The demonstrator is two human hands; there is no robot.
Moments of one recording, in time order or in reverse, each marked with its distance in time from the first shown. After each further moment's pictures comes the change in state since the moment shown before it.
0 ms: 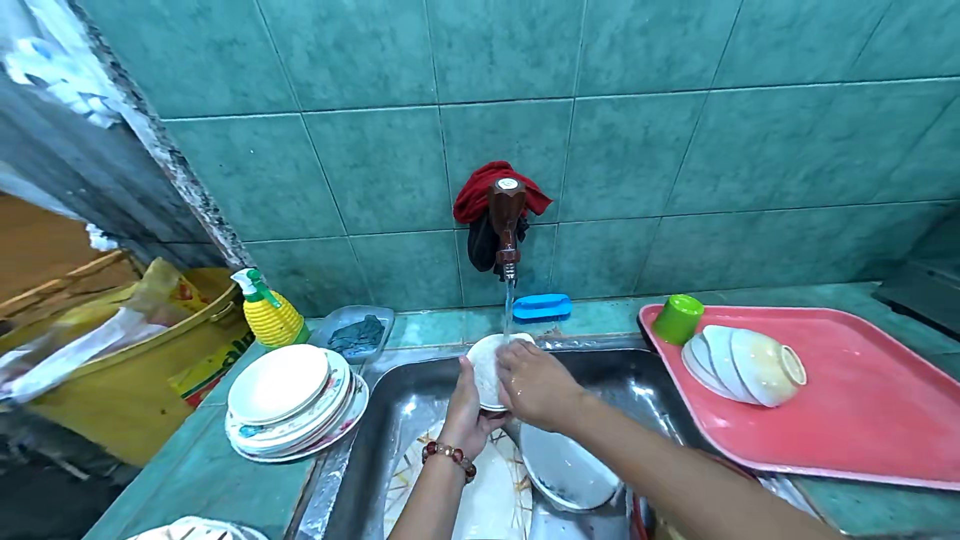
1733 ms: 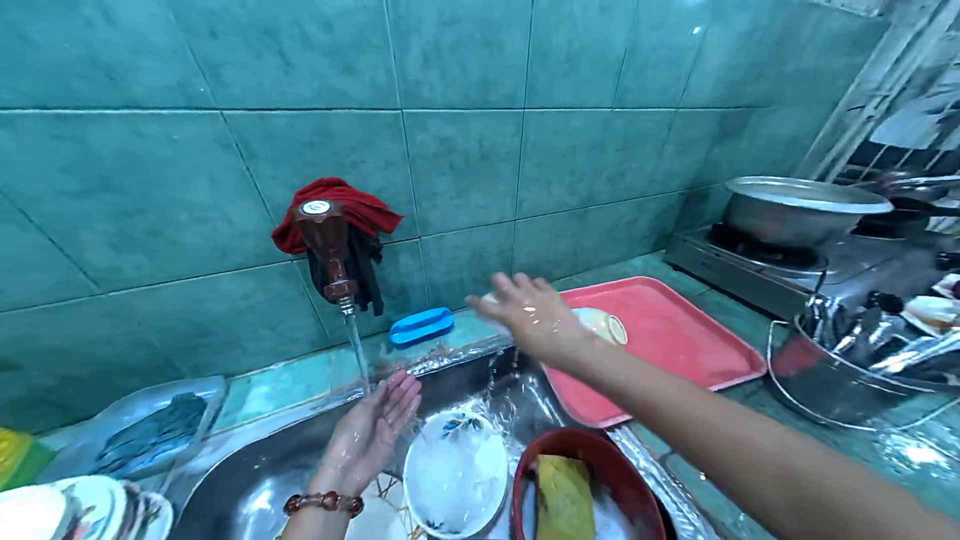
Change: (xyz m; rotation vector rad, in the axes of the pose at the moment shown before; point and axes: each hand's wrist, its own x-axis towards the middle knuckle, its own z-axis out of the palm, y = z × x) left_hand 0.020 0.004 0.047 -0.057 -0.217 0.056; right_hand -0.125 0.108 -0.083 -0.247 0.396 0.351
